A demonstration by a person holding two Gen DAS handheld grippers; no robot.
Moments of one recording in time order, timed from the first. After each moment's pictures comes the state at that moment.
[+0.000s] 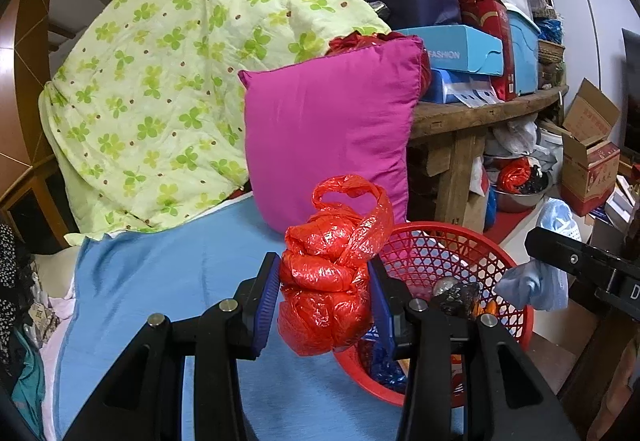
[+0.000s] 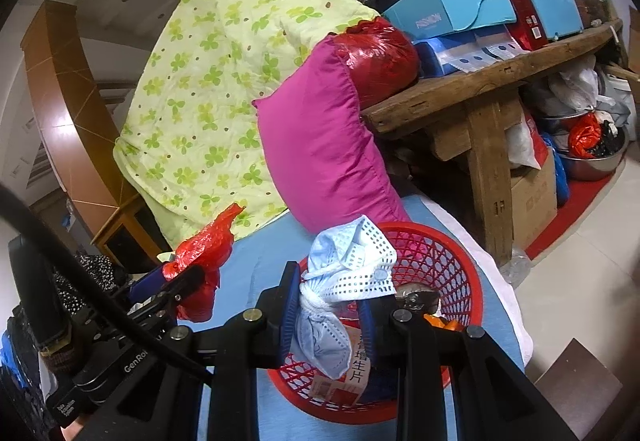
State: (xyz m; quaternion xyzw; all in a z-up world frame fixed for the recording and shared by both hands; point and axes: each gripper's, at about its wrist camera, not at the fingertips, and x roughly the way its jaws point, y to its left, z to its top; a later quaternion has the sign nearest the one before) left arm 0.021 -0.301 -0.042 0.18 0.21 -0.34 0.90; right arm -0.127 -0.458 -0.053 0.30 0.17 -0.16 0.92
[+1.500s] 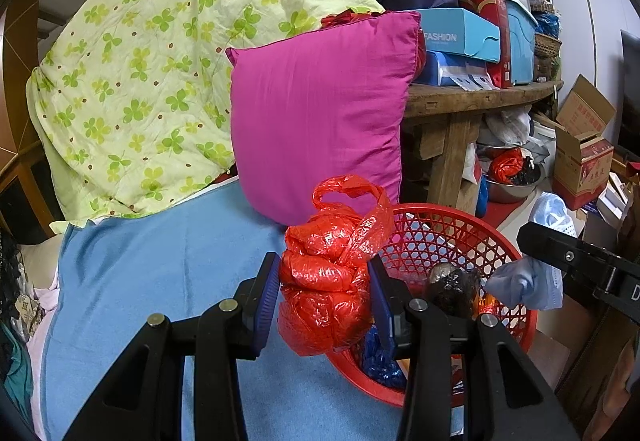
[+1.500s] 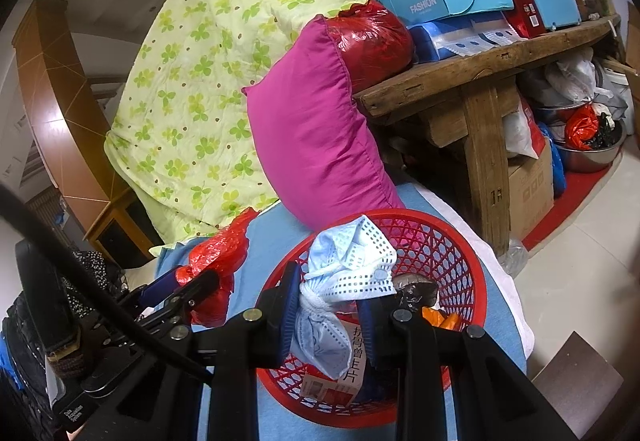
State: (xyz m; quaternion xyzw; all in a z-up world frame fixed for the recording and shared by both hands) left arm 0.035 -0.314 -0.063 0.18 0.24 -0.35 0.89; right arm -0.111 -0.461 -0.066 0.31 0.19 -0.16 0.92
